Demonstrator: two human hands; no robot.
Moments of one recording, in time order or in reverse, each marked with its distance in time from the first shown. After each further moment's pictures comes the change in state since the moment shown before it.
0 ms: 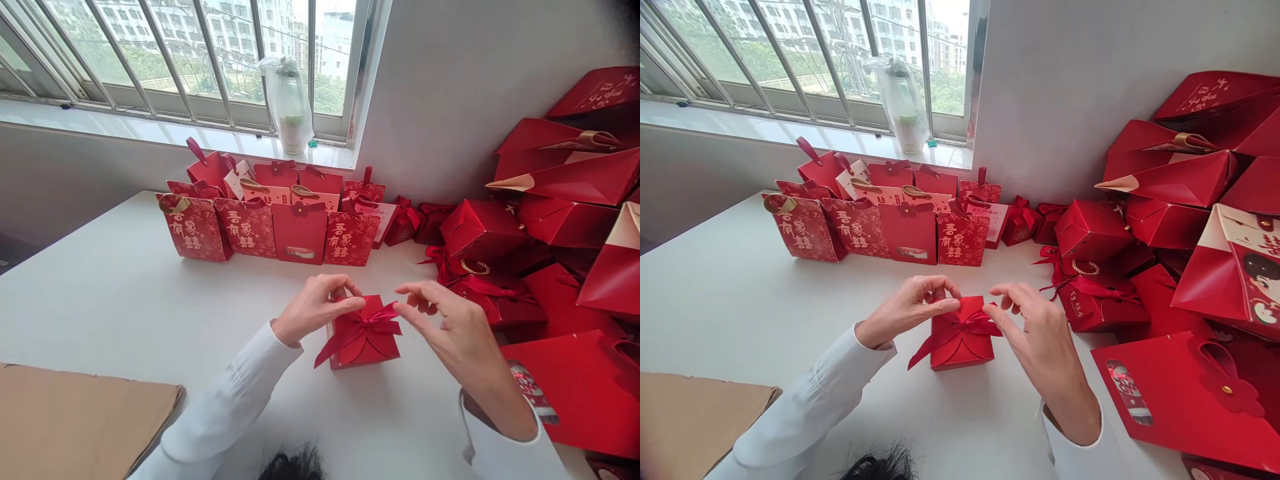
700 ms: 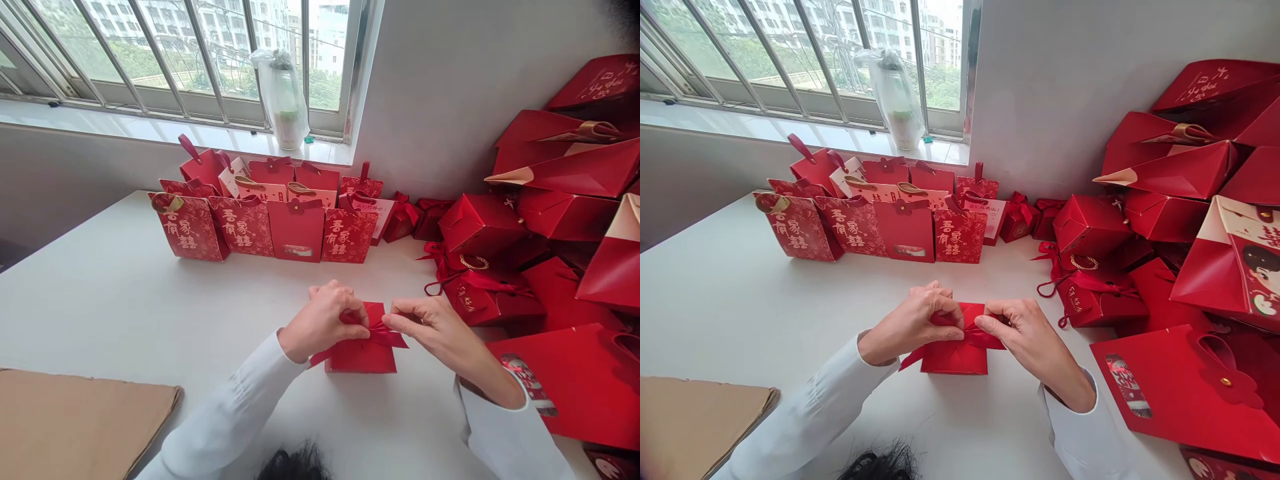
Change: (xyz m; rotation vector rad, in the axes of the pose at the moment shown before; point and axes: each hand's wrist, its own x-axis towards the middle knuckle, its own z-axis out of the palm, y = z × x) left_hand -0.004 0.014 0.012 0.299 -0.168 0.009; right_hand 0.008 0.012 0.006 0.240 -0.428 0.112
